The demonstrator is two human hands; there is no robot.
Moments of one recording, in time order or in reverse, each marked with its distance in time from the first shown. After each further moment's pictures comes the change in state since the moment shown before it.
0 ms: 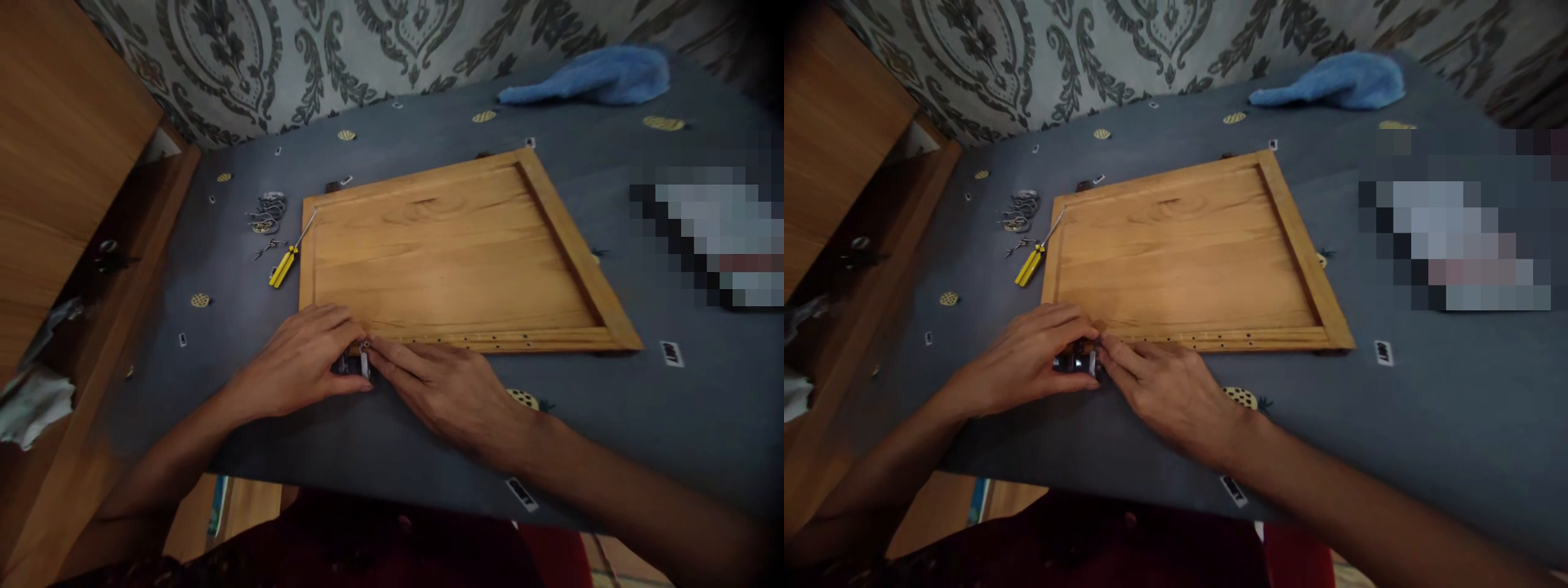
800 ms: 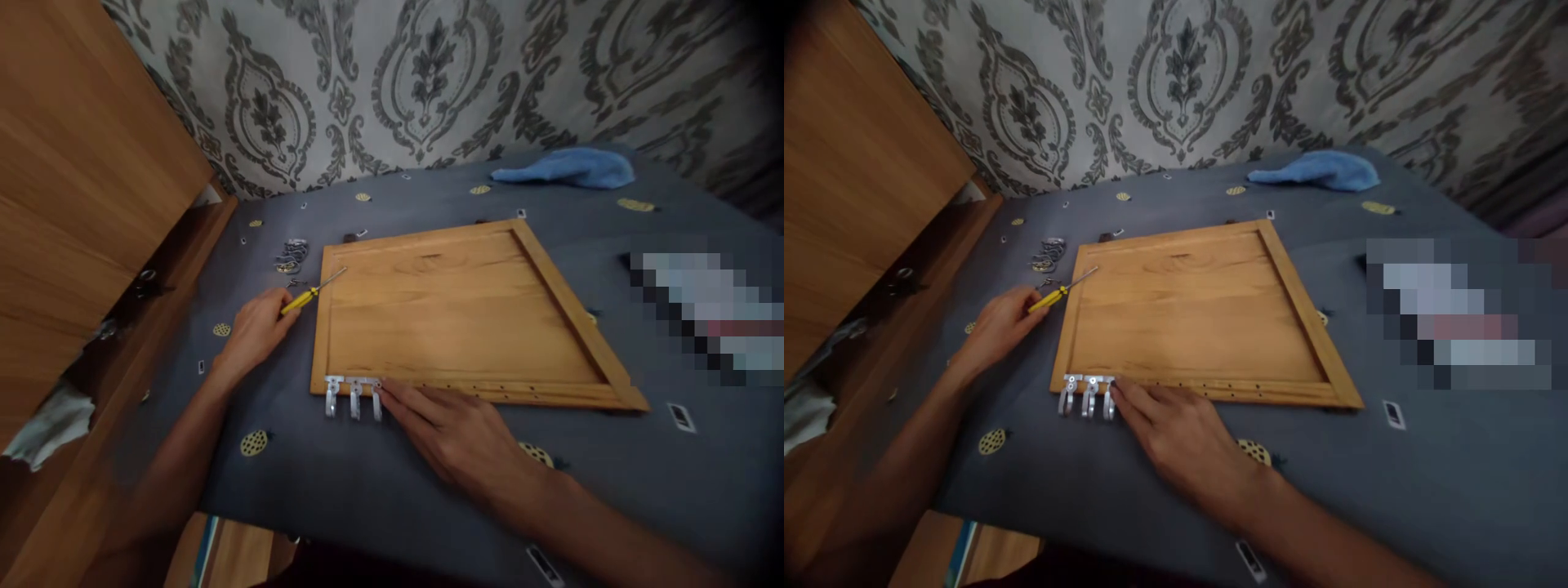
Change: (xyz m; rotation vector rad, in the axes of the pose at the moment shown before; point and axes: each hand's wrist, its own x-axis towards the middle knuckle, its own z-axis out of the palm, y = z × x) left_hand -0.010 -0.102 -0.014 -0.062 0.574 -0.429; right_hand 0.003 0.001 -0.002 0.034 0.049 -0.015
